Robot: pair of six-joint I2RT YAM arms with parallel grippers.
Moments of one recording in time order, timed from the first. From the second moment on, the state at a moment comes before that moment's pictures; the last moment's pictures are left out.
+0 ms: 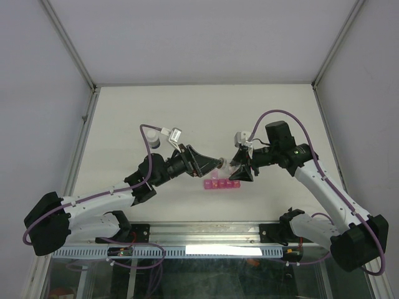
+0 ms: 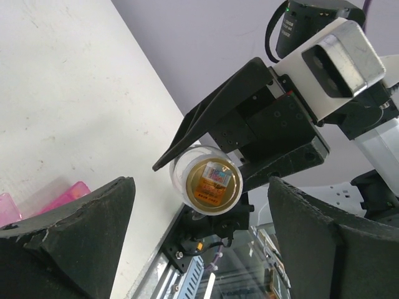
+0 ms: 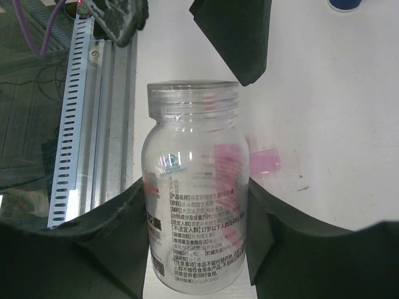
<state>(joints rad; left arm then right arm) -0.94 1.08 0.51 0.63 0.10 -0.95 0.42 1.05 0.90 -0.71 -1.01 -0.67</state>
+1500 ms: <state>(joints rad) -0.99 1.18 0.66 0.51 0.20 -0.72 0.41 1.05 0.90 -0.74 -1.01 -0.67</state>
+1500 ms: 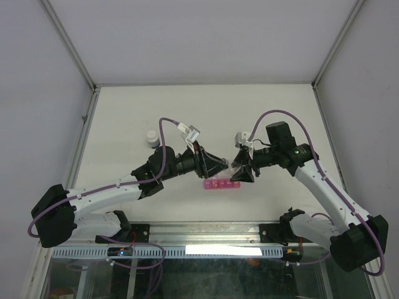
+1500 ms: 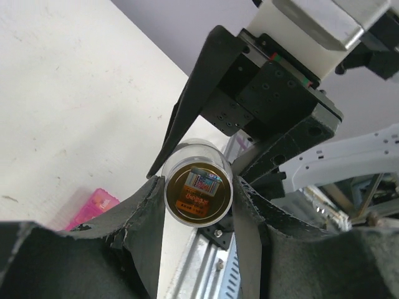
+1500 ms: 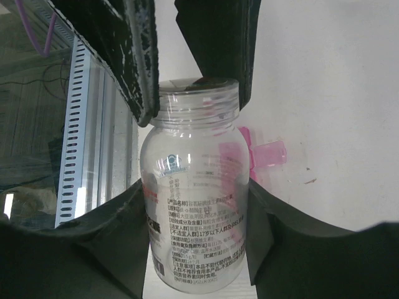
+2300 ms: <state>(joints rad) -0.82 1.18 0.64 0.64 0.66 -0.16 0.42 1.05 0.90 -0.72 -1.01 -0.67</state>
